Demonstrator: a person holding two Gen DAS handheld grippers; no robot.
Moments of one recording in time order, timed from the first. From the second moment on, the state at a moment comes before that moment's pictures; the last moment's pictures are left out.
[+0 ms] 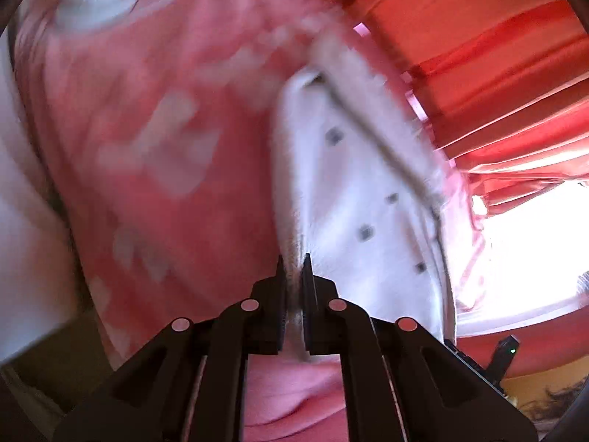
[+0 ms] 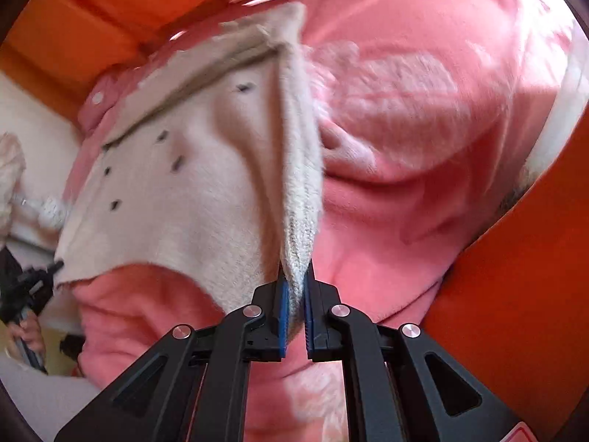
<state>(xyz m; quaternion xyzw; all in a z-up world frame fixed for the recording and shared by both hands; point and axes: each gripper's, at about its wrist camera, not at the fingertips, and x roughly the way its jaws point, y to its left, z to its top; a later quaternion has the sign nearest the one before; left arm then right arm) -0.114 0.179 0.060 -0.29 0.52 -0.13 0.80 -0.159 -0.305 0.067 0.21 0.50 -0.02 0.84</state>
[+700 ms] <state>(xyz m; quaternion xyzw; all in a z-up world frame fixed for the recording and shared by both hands) 0.210 0.129 0.041 -0.14 0.41 -0.07 0.90 0.139 -0.389 0.062 0.23 0.32 -0.11 0.91</state>
